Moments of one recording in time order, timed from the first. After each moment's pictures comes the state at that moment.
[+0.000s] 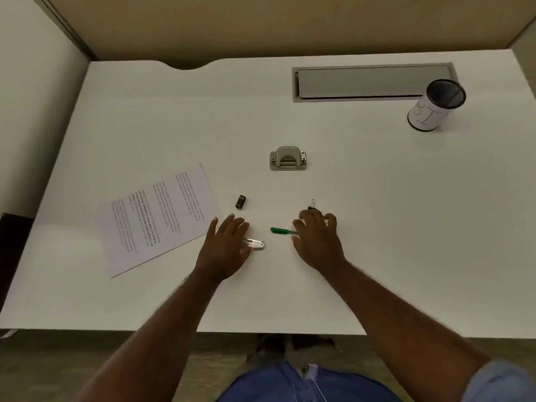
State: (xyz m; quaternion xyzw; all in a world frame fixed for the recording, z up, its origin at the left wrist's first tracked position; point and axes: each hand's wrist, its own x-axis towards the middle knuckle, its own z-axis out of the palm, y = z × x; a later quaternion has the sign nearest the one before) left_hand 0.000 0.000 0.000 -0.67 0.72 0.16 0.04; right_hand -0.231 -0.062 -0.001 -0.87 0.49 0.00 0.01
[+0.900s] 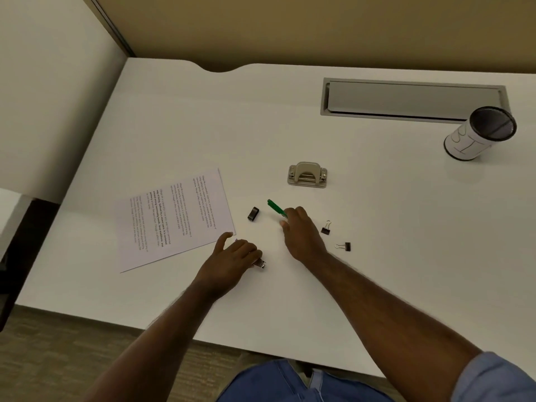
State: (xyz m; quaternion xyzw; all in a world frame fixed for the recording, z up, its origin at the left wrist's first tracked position) left_hand 0.006 0.007 0.004 -0.60 0.80 0.06 0.00; right_hand -0.165 -0.118 -0.005 -0.78 0.52 -0.09 0.35
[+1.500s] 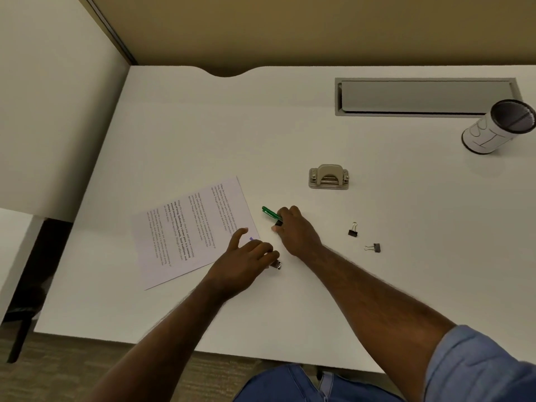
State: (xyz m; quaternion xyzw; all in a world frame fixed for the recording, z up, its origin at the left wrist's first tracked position) left_hand 0.054 -0.008 0.028 -0.50 0.87 0.02 -0.01; right_hand -0.088 -0.118 -0.017 -0.77 0.53 -0.03 0.35
